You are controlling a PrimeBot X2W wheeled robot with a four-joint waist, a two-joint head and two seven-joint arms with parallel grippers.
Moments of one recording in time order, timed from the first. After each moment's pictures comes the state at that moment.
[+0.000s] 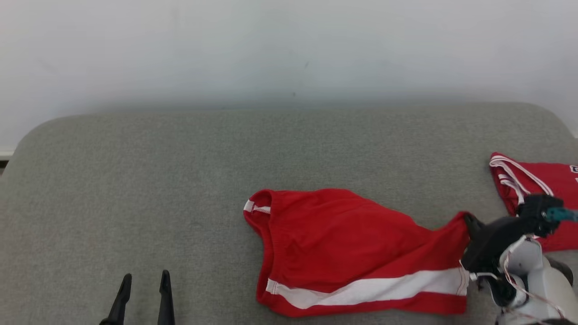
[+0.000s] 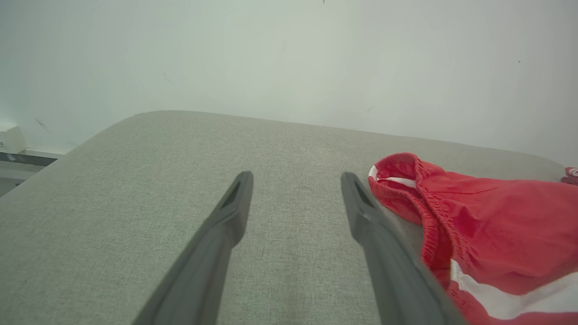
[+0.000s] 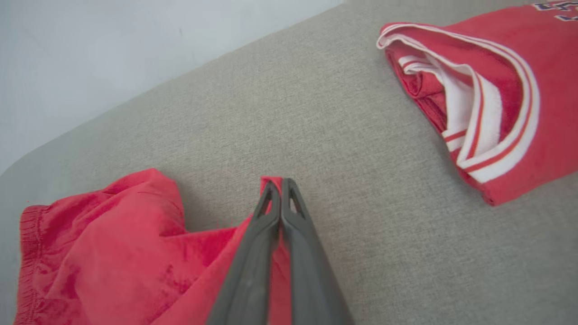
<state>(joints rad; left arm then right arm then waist) 0.11 0.09 -0.05 0.07 -0.21 0.02 -0.26 -0.34 -0.05 -0.26 0.41 0.29 0.13 0.46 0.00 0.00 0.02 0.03</state>
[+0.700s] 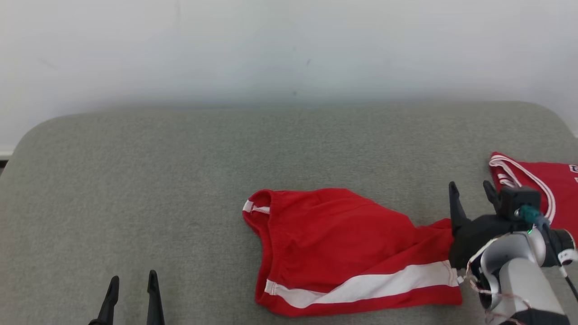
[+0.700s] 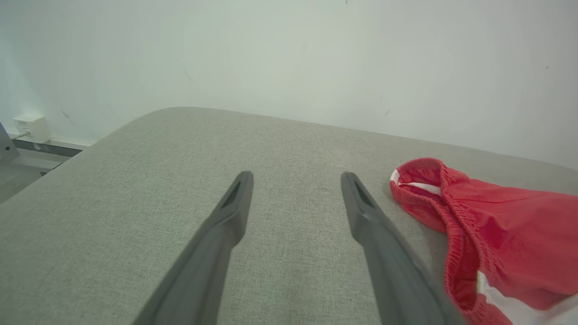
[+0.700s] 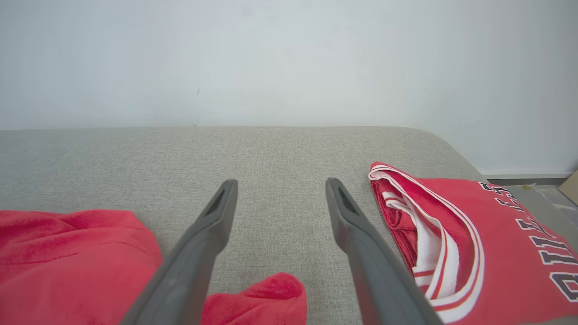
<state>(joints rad) 0.09 0.08 -0.01 0.09 -0.22 0.03 -0.26 -0.42 -0.09 -0.16 0.55 -0.02 0.13 0.03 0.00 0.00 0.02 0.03</state>
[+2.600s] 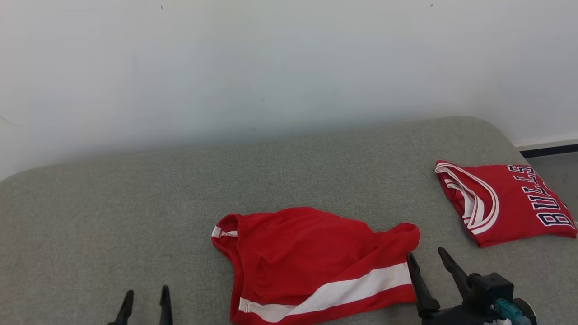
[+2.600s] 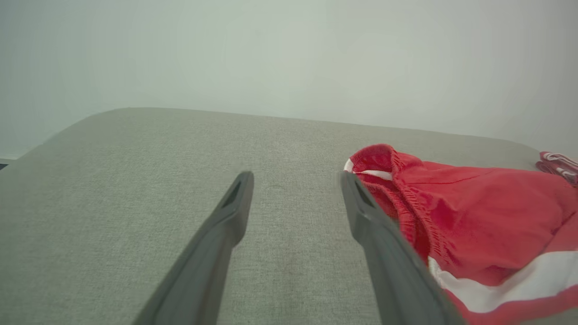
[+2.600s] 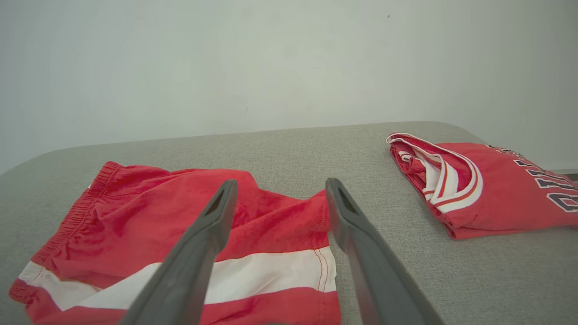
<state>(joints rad) 0.06 0.07 0.00 0.25 -0.20 -0.02 -0.26 -0.05 -0.10 0.12 0.29 0.18 0.13 -0.14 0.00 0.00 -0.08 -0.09</state>
